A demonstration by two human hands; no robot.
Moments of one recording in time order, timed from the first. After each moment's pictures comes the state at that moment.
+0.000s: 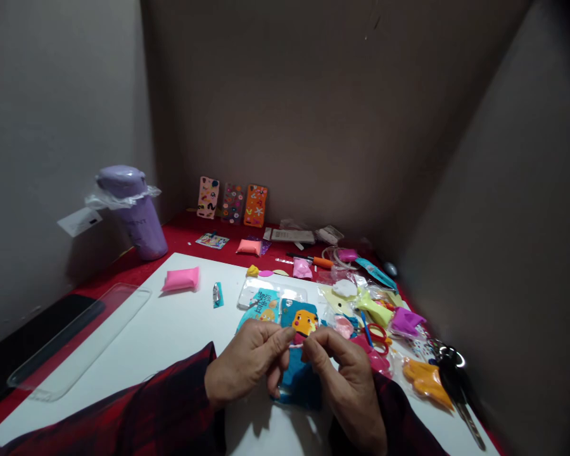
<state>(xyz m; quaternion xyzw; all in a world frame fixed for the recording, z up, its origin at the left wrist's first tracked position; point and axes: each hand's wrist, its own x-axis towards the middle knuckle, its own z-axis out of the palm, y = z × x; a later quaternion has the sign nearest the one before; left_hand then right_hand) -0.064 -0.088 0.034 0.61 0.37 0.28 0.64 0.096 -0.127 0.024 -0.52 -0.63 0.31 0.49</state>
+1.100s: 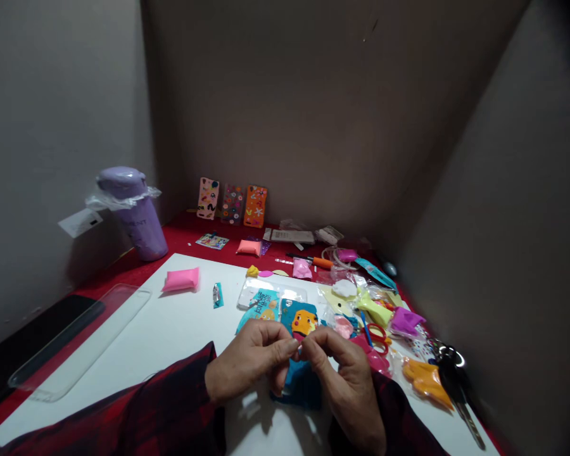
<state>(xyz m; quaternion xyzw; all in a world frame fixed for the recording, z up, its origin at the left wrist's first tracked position) -0.064 -0.086 0.036 0.57 0.34 0.29 0.69 0.097 -0.126 0.023 -0.51 -0.64 0.31 0.49</state>
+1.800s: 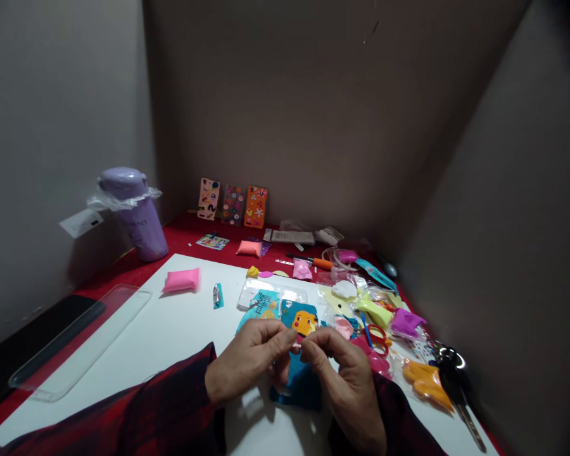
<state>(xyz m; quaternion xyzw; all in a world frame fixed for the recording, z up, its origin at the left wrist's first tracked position) -0.063 -0.087 0.036 0.59 0.36 0.30 0.65 0.096 -0.127 0.025 -0.50 -0.63 0.31 0.50</state>
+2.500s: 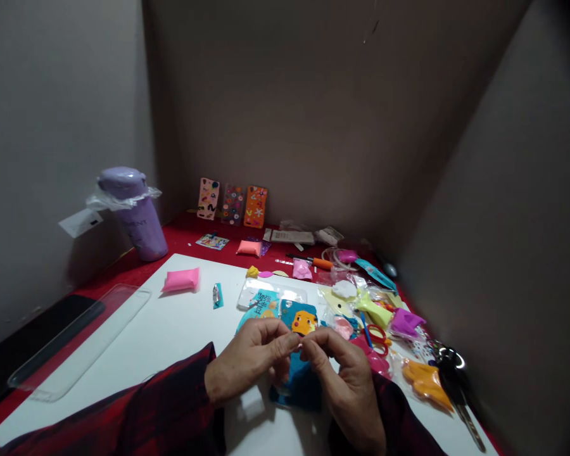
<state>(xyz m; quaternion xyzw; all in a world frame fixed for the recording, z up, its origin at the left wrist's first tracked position) -0.064 -0.087 0.034 0.57 0.35 0.30 0.68 0.096 -0.128 0.026 -0.50 -0.64 0.30 0.49</state>
